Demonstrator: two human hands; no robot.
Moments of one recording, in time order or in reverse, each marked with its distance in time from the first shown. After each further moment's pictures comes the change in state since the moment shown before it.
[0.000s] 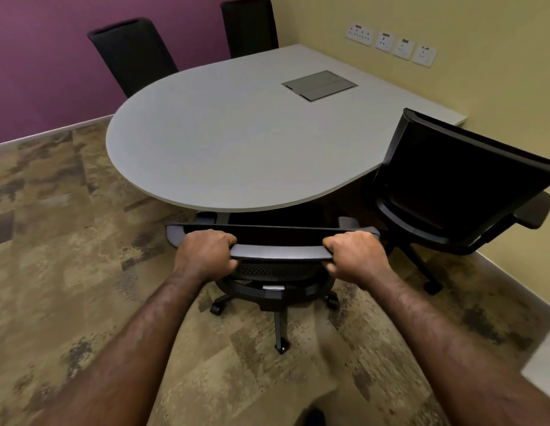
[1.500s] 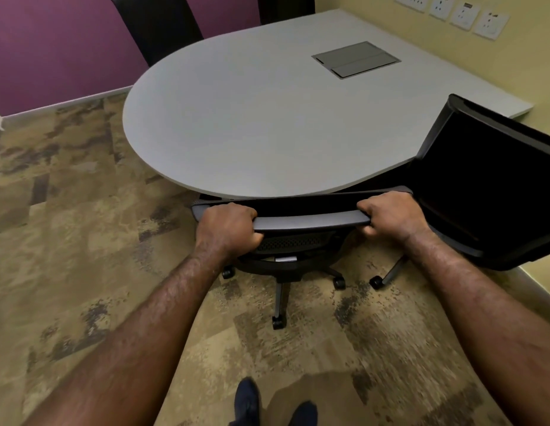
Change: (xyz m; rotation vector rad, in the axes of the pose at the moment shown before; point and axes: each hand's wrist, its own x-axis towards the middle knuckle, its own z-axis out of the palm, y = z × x) left_hand 0.077 0.042 0.006 -0.044 0.023 -0.130; right_hand 0.081 0.126 0.038 0.013 0.045 -0.123
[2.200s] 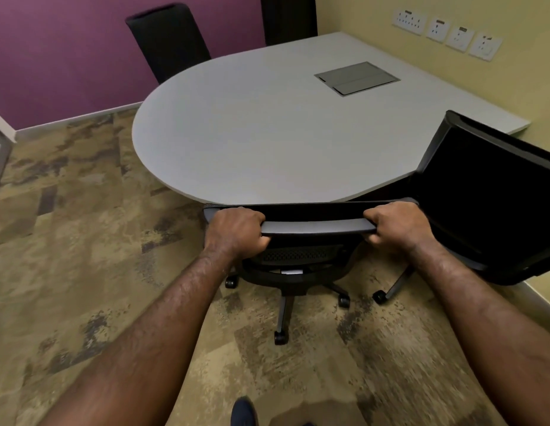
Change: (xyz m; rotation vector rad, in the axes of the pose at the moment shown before) left_hand 0.007 0.005 -0.005 0.016 0.041 0.038; right_hand -0.005 0.004 -0.001 -0.035 0.034 0.039
